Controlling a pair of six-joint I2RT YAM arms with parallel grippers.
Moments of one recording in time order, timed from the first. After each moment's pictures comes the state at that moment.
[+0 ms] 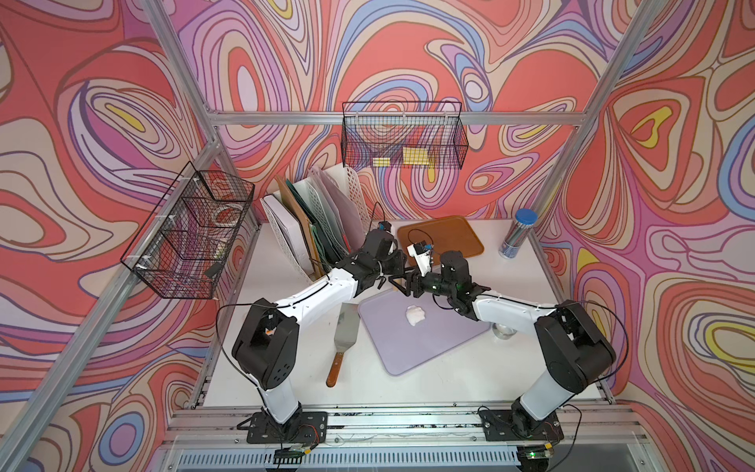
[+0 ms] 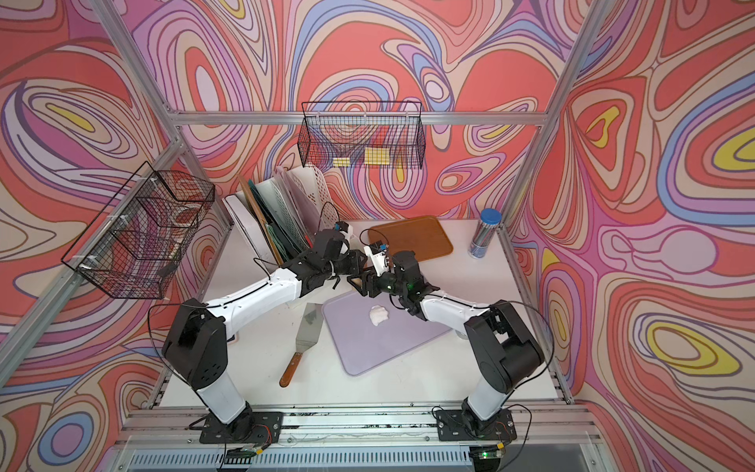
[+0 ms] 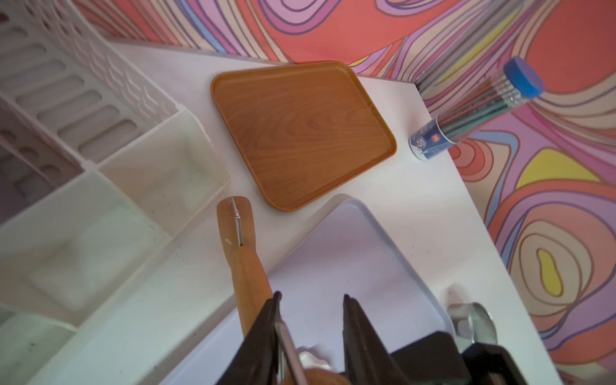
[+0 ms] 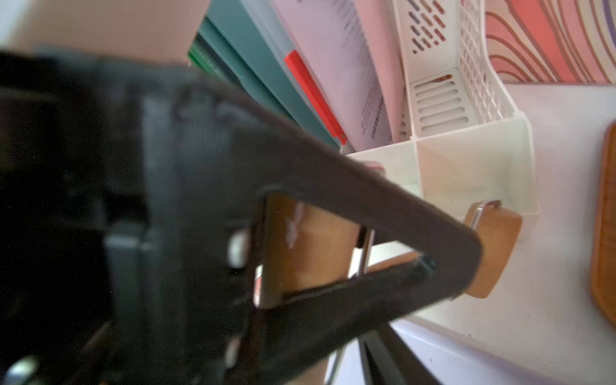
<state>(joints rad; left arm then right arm) -0.61 1.71 1.35 -0.21 0.06 -0.42 0.51 1.64 0.93 0.38 -0.57 0.27</state>
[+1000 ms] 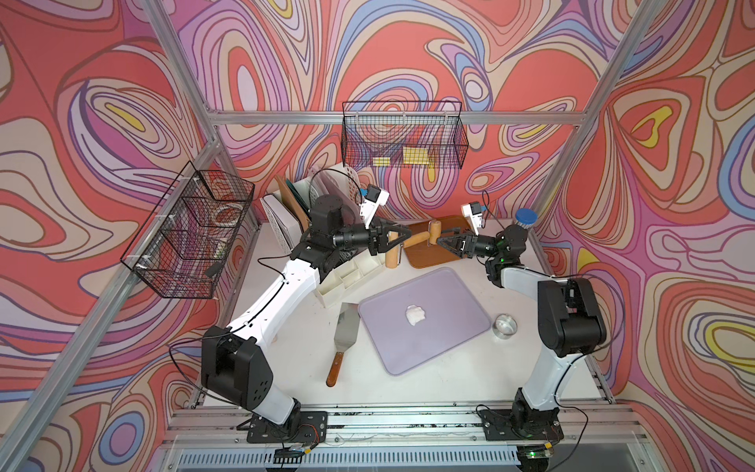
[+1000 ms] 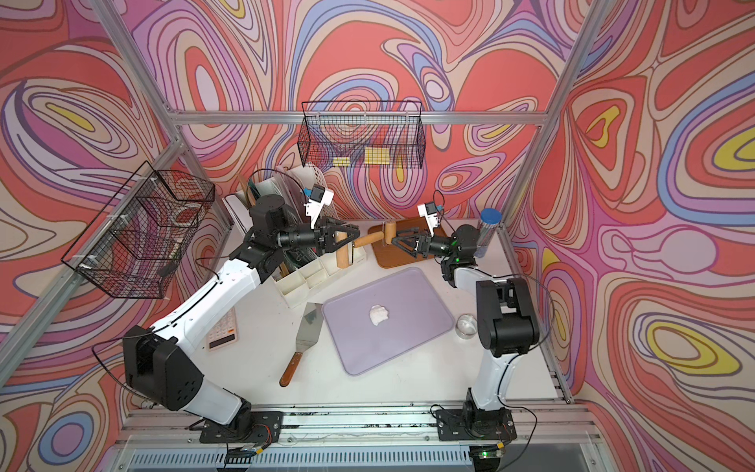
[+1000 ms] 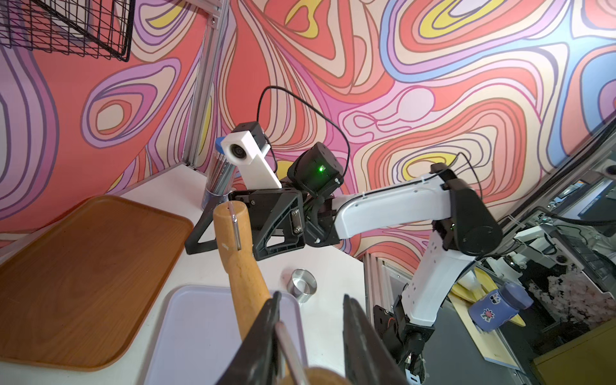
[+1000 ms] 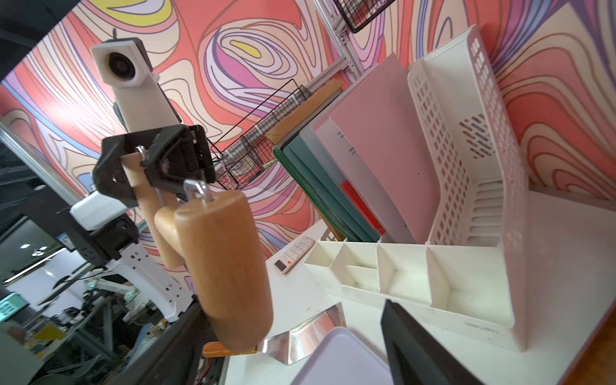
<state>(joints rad) -0.39 1.56 1.43 0.06 1.00 -0.38 0.07 1.92 1.16 1.24 -1.33 1.03</state>
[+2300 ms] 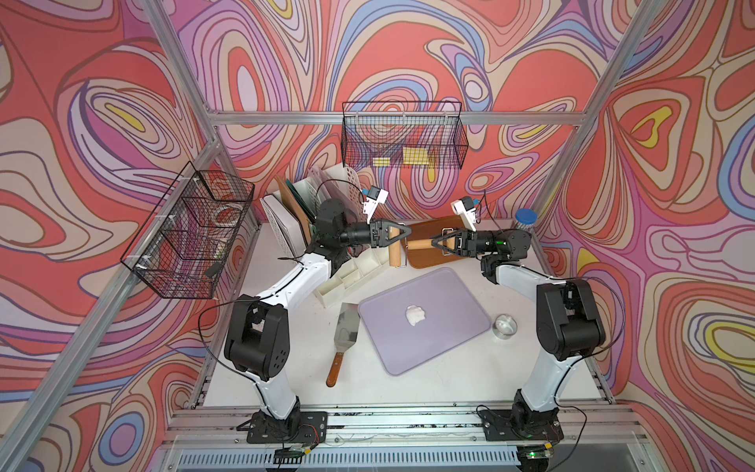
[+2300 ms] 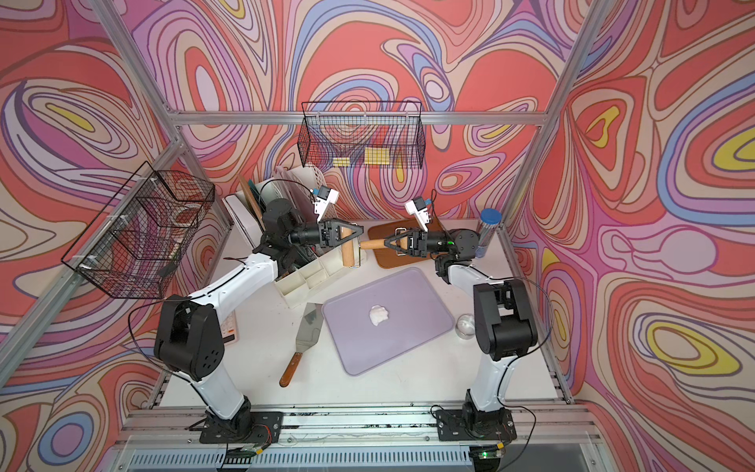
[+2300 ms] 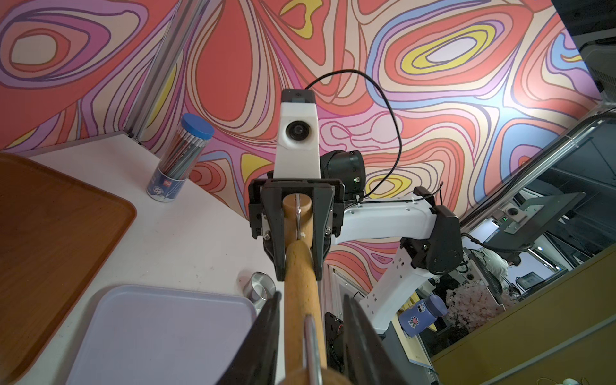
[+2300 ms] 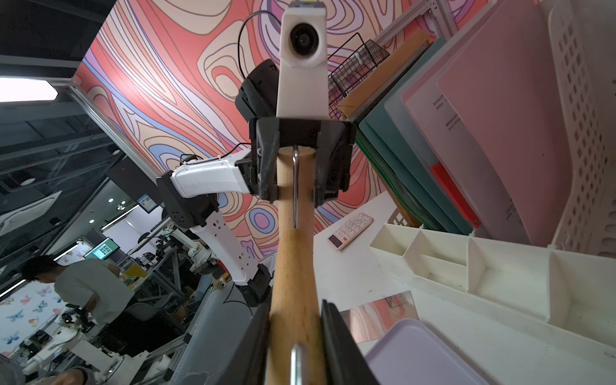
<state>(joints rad) -0.35 1.75 1.40 0.44 1.16 -0.75 0.13 1.85 1.17 1.45 -1.46 1.38</state>
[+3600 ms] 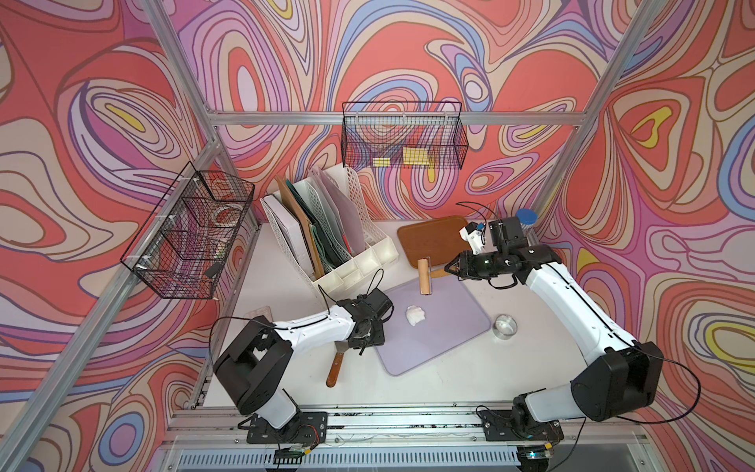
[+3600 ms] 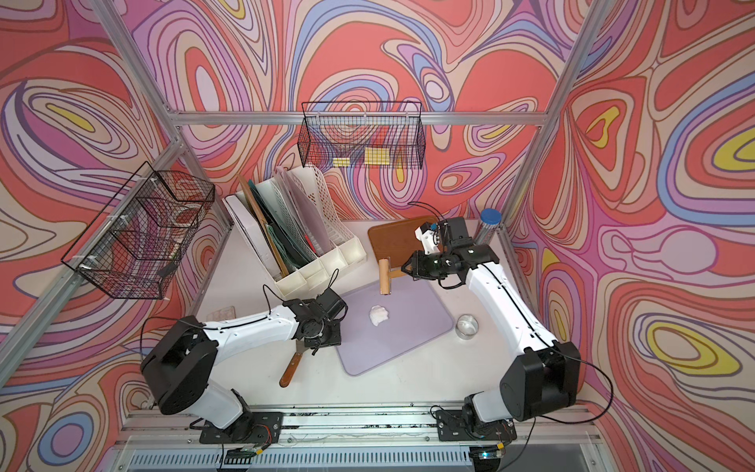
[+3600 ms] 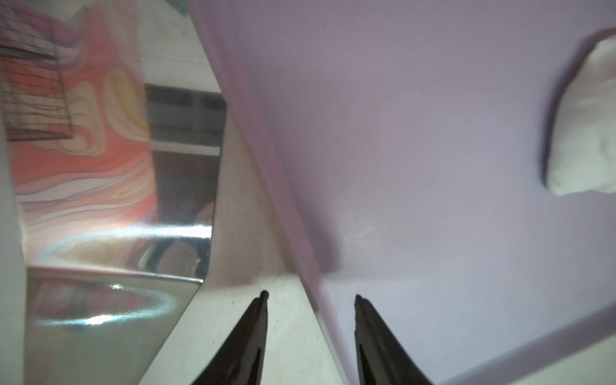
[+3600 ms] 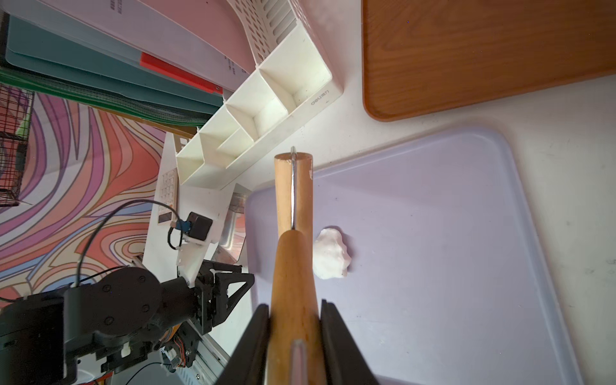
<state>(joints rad) -0.76 1.63 0.92 -0.64 -0.03 -0.89 0.24 1.45 1.38 -0.83 -0.50 0.27</state>
